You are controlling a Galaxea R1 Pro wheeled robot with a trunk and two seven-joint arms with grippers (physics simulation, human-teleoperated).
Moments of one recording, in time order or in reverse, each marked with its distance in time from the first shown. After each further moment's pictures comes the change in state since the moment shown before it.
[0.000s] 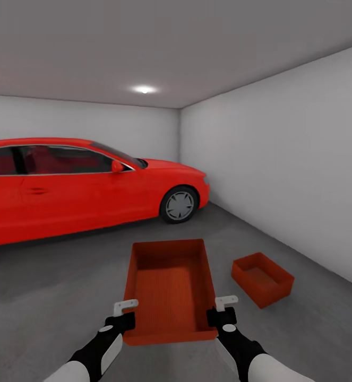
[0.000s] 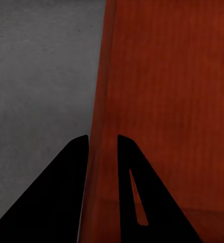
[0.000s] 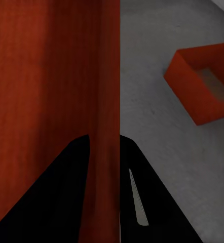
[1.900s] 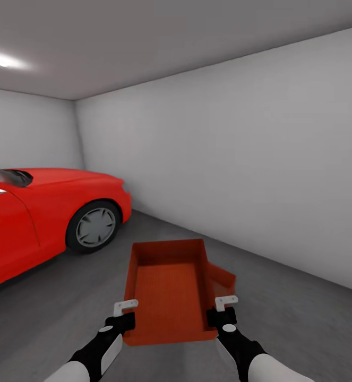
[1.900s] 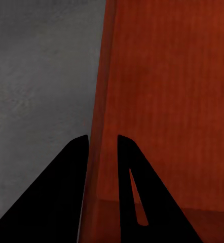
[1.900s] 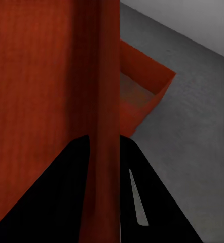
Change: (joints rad) left arm 0.000 0.000 0.001 0.002 0.000 -0.001 -0.001; right arm 0.000 0.000 0.001 0.000 0.000 0.000 0.000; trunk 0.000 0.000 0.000
